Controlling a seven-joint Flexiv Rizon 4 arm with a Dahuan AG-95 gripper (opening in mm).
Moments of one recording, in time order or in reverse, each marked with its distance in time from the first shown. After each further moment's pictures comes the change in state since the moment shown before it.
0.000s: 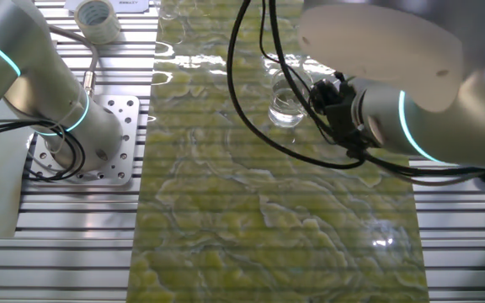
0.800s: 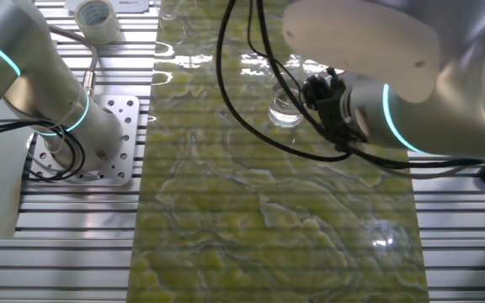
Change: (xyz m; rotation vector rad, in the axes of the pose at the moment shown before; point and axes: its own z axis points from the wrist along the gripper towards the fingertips) arm 0.008 0.009 0.010 0.003 0.008 0.033
